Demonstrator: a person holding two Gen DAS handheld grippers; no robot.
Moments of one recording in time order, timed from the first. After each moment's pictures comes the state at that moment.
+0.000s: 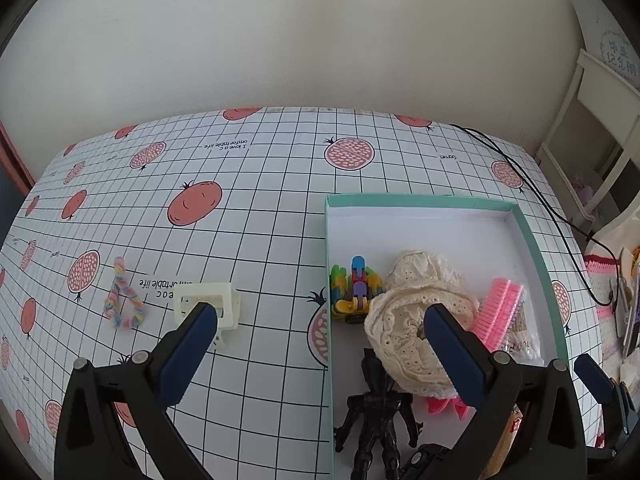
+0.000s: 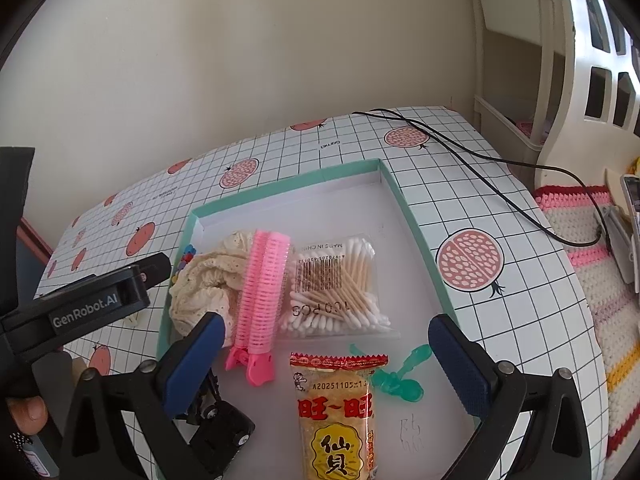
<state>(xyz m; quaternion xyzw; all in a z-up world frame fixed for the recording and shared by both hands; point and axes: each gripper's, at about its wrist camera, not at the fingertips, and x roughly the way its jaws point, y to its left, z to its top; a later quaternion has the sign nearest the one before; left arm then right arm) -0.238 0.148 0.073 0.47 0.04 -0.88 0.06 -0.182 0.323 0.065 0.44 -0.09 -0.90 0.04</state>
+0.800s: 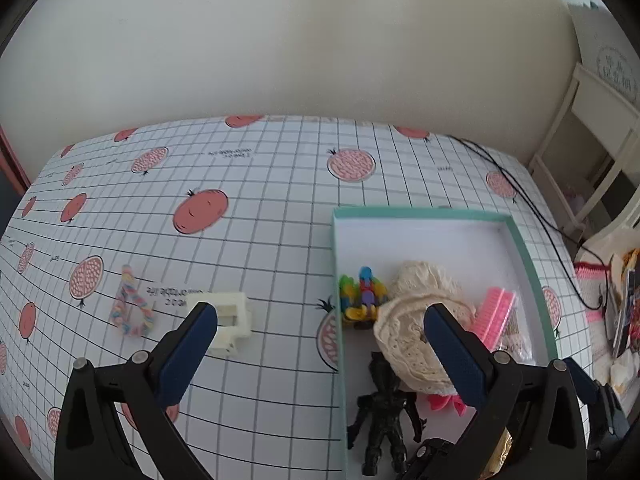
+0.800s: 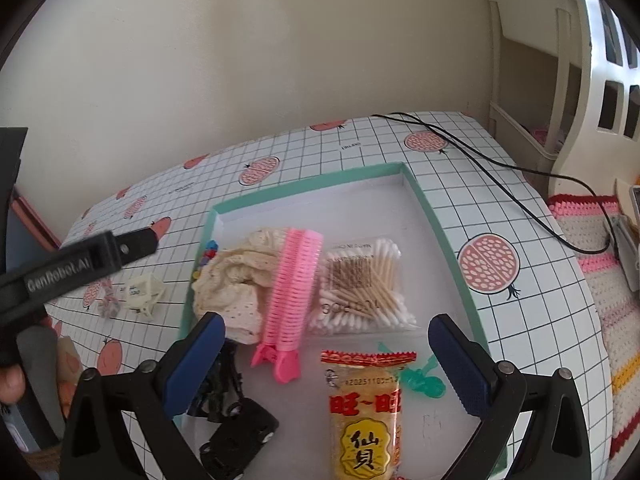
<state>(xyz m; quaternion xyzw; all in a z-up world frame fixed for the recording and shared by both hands) -0.234 0.128 0.088 0.46 0.05 -0.88 0.05 -0.177 0.304 0.073 0.43 -0.08 -0.90 0.05</state>
